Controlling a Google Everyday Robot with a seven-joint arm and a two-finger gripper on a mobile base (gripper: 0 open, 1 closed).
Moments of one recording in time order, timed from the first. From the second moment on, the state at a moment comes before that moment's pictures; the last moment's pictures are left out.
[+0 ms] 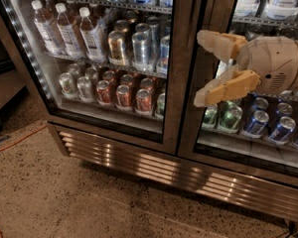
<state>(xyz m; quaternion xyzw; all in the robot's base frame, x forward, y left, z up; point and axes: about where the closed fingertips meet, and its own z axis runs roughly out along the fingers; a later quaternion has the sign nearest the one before) 0.463 -0.091 1.009 -0.48 0.55 0.42 0.54</state>
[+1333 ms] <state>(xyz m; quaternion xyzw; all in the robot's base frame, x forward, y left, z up) 0.466 -0.052 1.040 -0.50 0.54 0.42 0.53</state>
